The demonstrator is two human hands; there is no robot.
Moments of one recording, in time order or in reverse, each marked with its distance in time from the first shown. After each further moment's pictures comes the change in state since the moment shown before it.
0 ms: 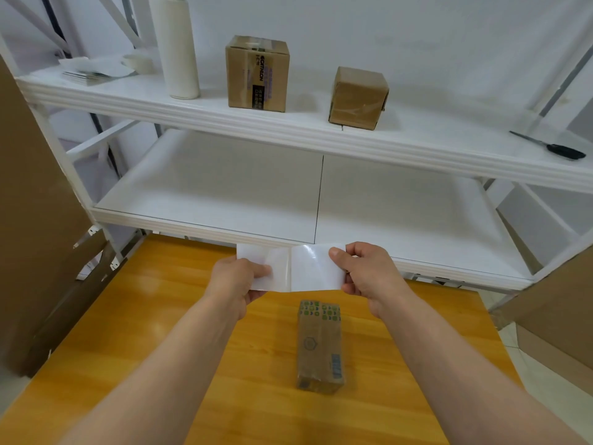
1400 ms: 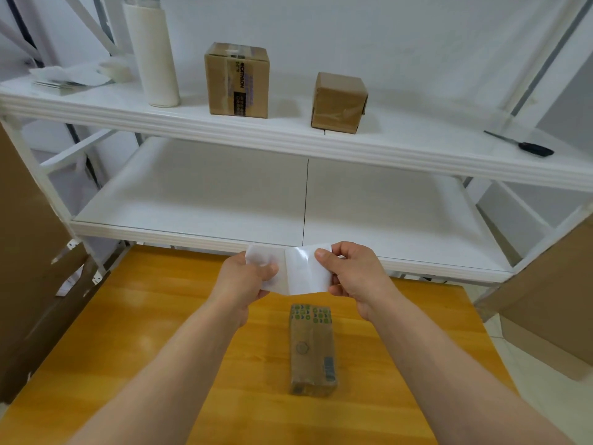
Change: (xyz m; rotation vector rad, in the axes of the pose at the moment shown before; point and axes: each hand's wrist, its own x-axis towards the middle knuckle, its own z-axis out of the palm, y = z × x) left_hand -0.012 0.001 0.020 0.159 -0.124 0.151; right_hand -0.015 -0.009 0.000 0.054 -0.014 -0.058
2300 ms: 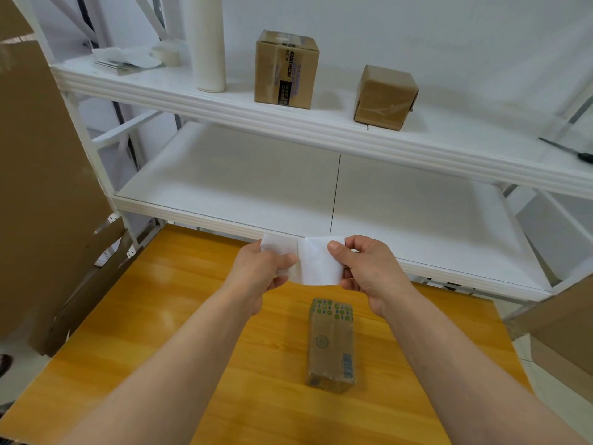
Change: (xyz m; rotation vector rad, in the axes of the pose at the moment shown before) left_hand -0.003 0.000 -0.029 -0.102 -0.017 0.006; right_hand 0.007 -0.001 0.031 -0.026 -0.070 0.001
